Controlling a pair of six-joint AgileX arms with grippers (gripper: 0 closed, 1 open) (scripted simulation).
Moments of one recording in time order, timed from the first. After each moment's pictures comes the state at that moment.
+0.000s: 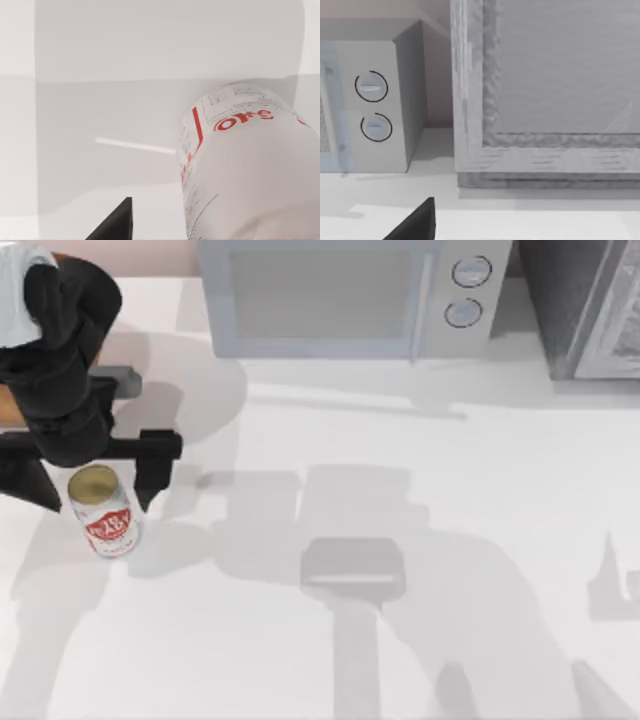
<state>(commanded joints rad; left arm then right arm) -0.20 1.93 1.37 -1.01 0.00 -0.18 0.00 0.00 0.00 0.00 0.00 0.00</state>
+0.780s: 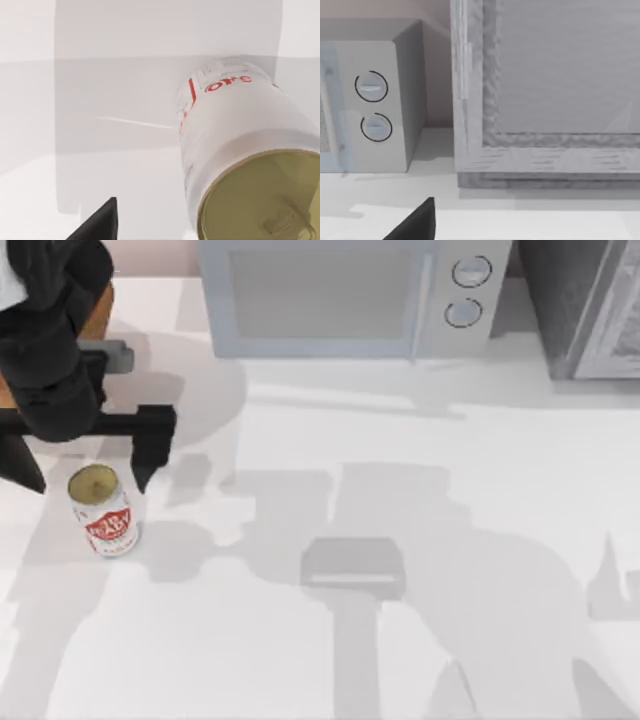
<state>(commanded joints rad) -0.20 1.90 1.47 -1.15 0.00 -0.18 0.00 0.00 0.00 0.00 0.00 0.00</state>
